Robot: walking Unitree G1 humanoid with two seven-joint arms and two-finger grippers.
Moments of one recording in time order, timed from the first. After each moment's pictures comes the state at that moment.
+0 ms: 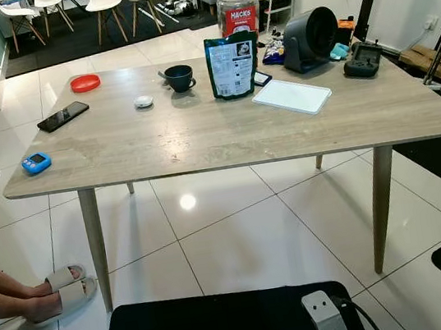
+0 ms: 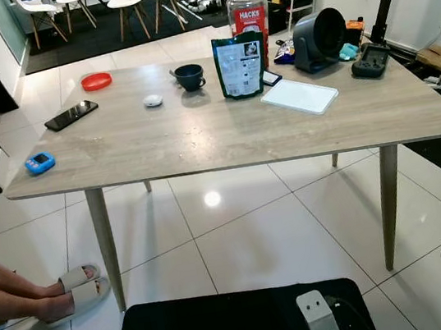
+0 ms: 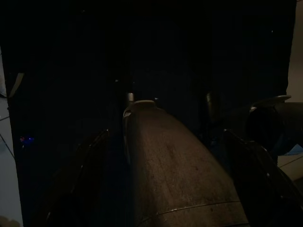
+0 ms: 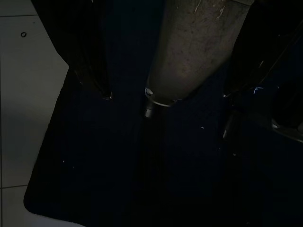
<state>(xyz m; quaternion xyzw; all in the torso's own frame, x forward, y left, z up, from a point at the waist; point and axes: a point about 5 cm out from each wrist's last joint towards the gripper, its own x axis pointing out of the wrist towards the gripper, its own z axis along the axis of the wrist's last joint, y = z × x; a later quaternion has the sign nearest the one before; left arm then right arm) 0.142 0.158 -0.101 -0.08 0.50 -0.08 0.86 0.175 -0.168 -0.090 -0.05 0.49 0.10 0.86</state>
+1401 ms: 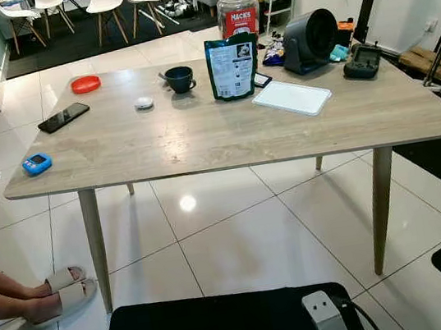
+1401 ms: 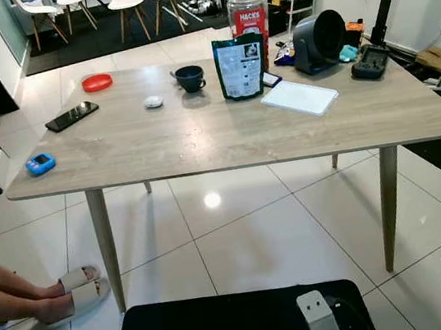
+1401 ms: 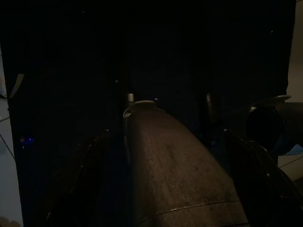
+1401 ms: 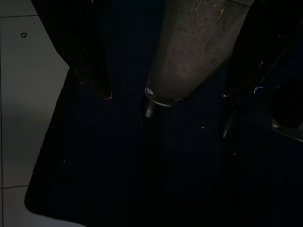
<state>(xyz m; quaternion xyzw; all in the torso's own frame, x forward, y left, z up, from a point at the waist) 0.141 0.156 -0.102 -0.08 0.50 -0.09 0.86 0.174 -0.168 -0.090 -0.05 0.50 0.10 0.86</state>
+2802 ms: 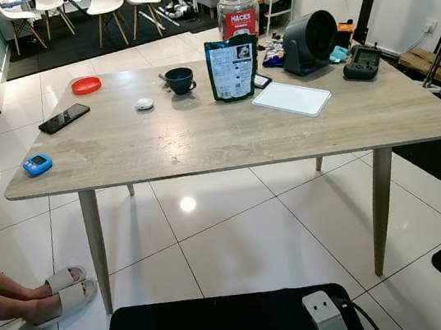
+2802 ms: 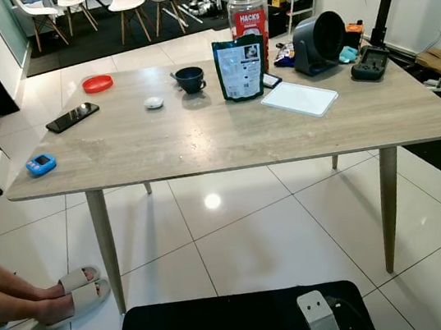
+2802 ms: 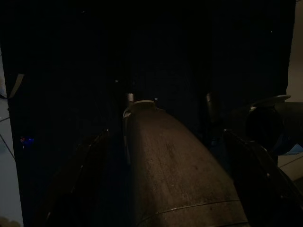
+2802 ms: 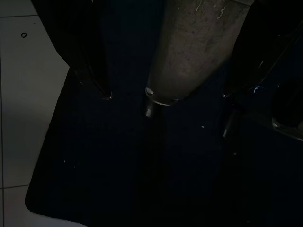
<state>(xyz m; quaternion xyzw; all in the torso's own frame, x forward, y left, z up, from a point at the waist) 0.140 0.158 -0.102 -0.07 0.50 -0.08 0.86 0.174 -0.168 -0.090 -0.05 0.50 0.09 0.86</state>
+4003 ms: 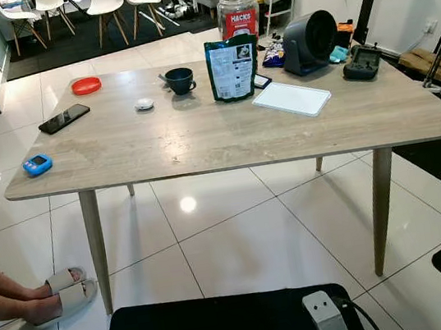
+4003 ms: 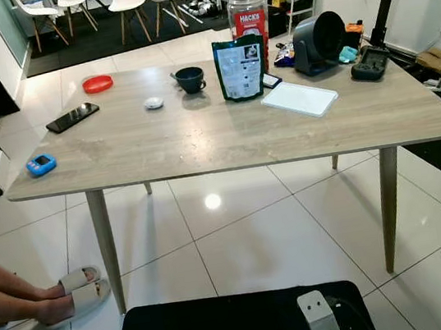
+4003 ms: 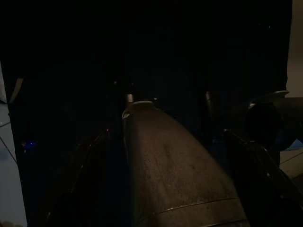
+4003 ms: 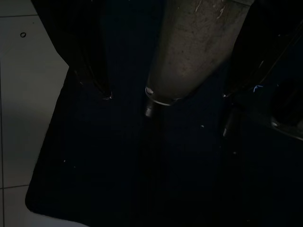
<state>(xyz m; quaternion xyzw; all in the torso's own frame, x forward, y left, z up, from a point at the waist) 0.140 0.156 -0.102 -0.06 0.50 -0.10 0.86 0.174 -0.168 -0.090 -0.05 0.50 0.09 0.86</state>
